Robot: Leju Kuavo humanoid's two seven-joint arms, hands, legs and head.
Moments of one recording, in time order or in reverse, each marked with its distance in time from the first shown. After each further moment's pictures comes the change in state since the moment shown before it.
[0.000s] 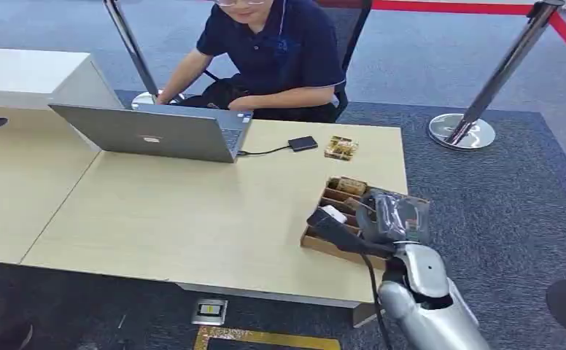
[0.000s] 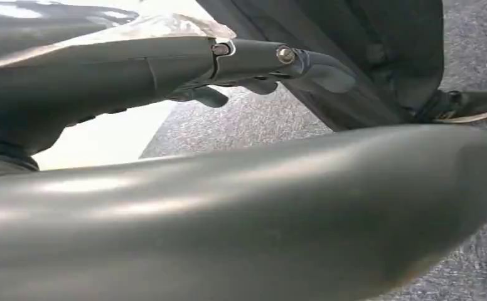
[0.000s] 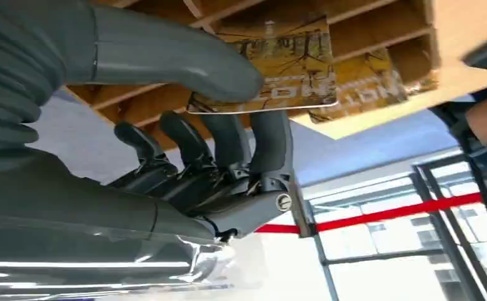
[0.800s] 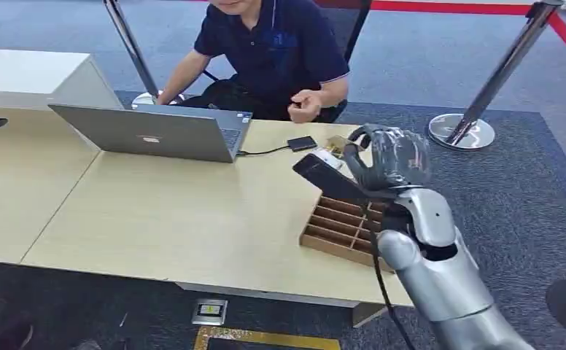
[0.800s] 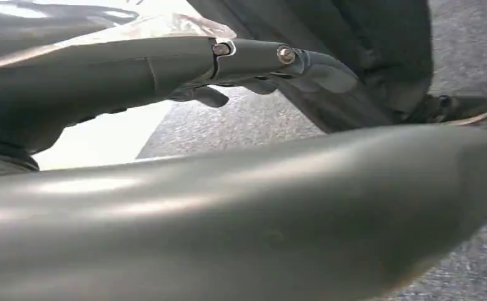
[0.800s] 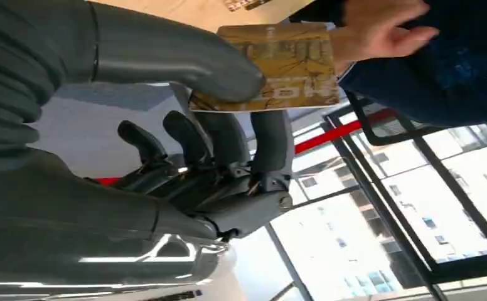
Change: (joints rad) left arm -0.006 0.000 -0.009 0.000 -0.017 0.001 -0.006; right arm -0.304 0.067 0.035 0.009 -0.075 0.052 -0.037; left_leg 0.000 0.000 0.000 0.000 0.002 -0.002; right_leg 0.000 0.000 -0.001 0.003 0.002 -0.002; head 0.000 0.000
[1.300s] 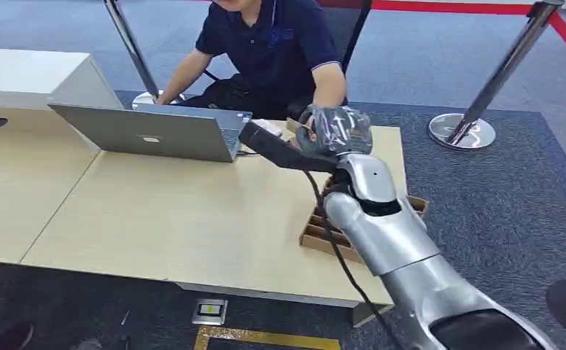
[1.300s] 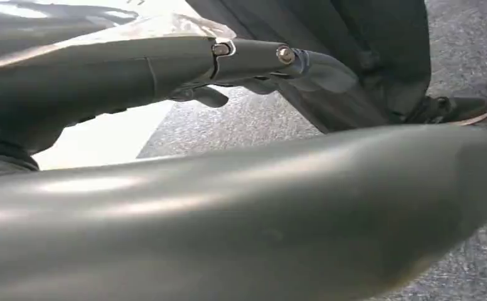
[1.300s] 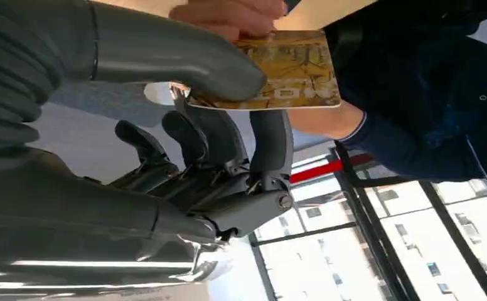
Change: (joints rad) left arm -0.002 0.000 -0.013 0.000 0.005 0.003 0.019; right arm -0.229 0.182 0.002 0.417 0.040 0.011 0.037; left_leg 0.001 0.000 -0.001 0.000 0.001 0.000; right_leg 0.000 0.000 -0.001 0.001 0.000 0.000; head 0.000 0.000
